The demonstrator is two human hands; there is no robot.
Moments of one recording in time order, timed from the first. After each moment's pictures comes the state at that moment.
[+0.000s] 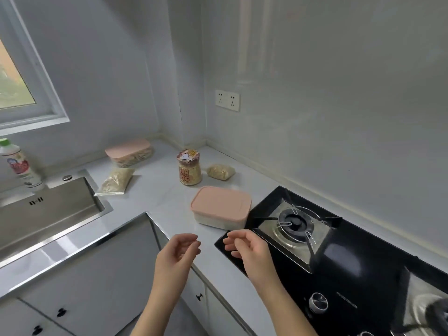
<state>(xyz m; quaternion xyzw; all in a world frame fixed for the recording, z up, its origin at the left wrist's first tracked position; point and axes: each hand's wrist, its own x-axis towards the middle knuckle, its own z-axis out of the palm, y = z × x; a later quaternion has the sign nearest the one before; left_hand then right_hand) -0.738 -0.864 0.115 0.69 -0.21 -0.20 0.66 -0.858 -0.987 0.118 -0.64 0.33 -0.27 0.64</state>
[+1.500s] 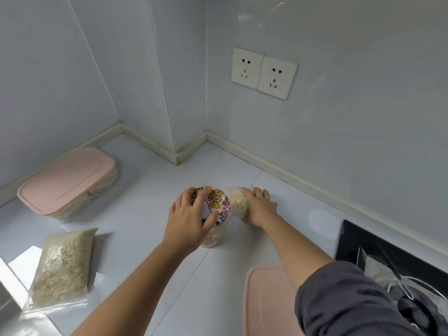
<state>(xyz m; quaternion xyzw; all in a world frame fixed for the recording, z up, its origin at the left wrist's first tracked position) -0.293 -1.177 0.036 0.80 -0.54 -0.07 0.24 -0.441 -1.348 -0.013 -0.85 0.50 0.10 0.15</state>
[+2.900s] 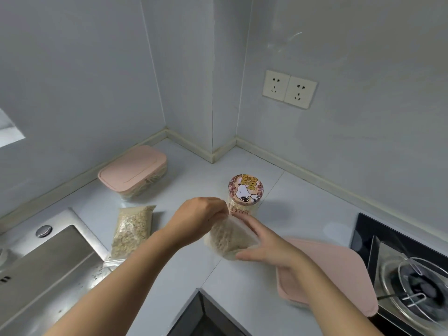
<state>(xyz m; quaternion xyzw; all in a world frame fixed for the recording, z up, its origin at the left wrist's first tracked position) -0.264 -1.049 0.126 0.66 -0.71 -0.08 0.24 -0.468 -1.136 0.090 -0.74 0.29 -0.05 0.60</state>
